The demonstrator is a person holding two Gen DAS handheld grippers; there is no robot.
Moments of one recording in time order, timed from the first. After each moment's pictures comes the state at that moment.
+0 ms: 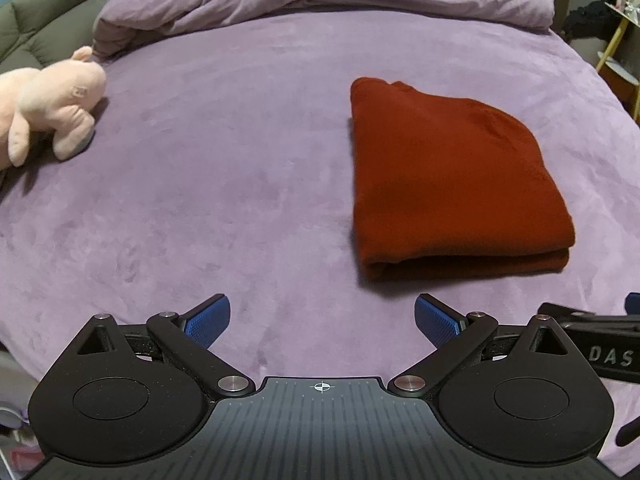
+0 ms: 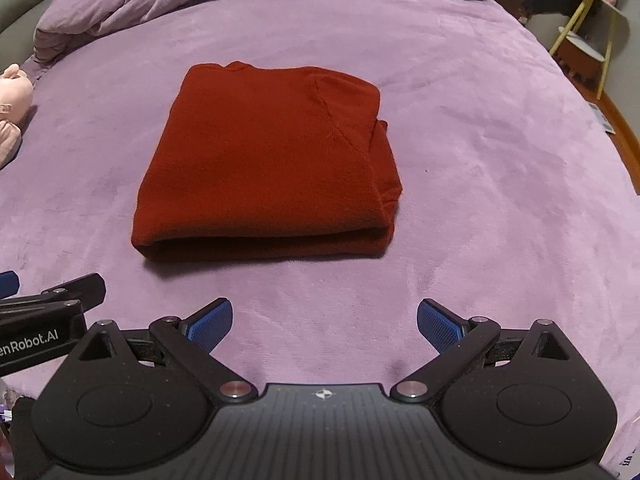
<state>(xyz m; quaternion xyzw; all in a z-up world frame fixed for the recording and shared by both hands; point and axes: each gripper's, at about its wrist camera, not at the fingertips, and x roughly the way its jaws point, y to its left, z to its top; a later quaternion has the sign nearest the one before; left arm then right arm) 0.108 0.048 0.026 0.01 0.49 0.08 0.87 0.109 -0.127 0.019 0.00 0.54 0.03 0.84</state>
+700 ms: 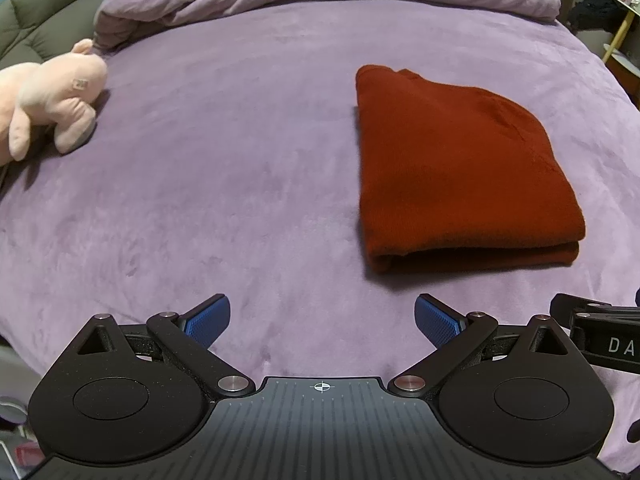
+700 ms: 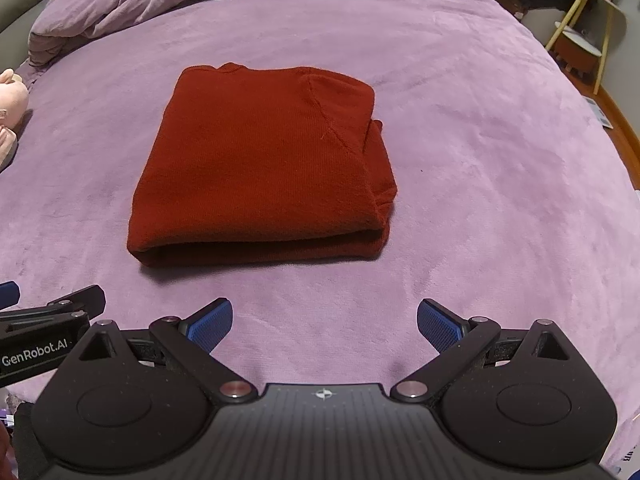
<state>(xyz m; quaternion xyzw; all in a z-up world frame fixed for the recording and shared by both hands) 0.112 0.050 0.022 0.01 0.51 0.09 0.86 0.115 -0.130 0.019 0.00 0.55 0.03 0.84</state>
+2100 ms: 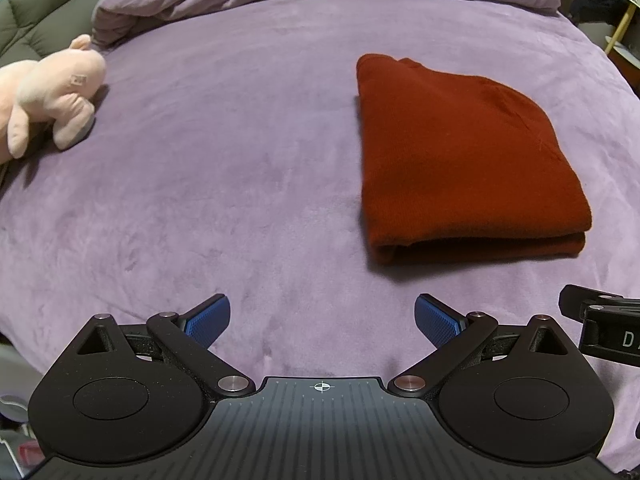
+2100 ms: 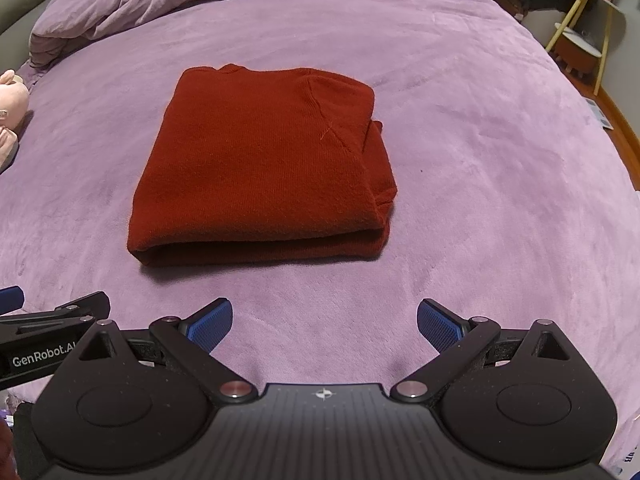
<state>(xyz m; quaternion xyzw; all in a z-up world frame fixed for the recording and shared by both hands) 0.113 0.050 0.015 0.01 0.52 0.09 0.85 0.110 -0.132 0.017 0.00 0.54 0.03 0.84</state>
